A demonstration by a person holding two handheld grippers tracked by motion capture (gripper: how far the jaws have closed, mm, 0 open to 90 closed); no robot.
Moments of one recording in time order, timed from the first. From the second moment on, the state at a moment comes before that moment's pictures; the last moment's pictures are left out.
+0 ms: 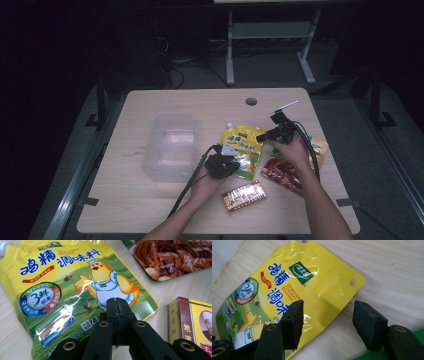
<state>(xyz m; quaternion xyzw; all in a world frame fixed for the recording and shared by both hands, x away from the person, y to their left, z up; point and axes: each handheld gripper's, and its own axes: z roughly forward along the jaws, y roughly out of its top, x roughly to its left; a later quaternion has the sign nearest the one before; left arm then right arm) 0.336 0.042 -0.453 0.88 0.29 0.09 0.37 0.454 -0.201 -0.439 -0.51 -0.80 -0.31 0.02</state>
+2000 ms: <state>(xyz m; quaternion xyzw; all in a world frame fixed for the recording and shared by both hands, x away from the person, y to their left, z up) 0.327 0.045 -0.433 0.86 0.28 0.08 0.41 0.418 -0.187 -0.381 -0.44 -0.81 -0.37 -0.05</state>
